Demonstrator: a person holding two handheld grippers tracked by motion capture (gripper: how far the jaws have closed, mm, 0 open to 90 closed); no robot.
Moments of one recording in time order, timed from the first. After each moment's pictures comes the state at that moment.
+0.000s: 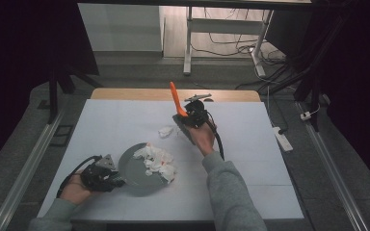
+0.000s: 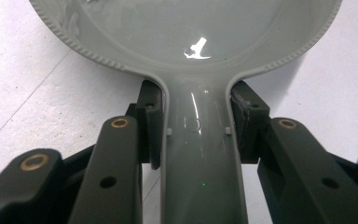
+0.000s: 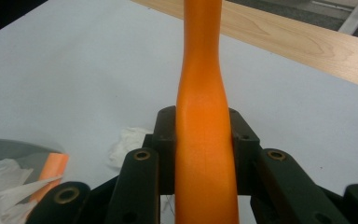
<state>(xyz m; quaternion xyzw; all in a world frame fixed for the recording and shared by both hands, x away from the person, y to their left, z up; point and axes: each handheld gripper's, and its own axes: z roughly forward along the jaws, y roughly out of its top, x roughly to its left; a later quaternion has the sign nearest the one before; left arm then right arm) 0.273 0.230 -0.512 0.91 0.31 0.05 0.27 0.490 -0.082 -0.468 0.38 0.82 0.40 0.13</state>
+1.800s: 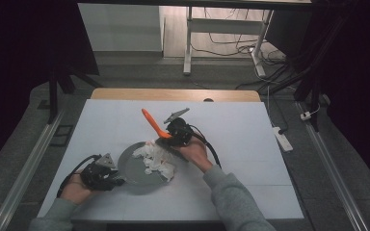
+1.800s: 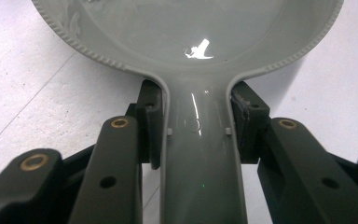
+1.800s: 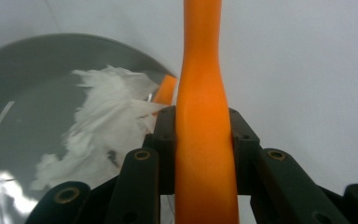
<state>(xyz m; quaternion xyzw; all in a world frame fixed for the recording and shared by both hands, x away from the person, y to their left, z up) 0.275 0.231 -0.512 0.90 0.33 0.05 0.27 0.432 -0.041 -0.481 0.23 0.90 0.35 0.06</state>
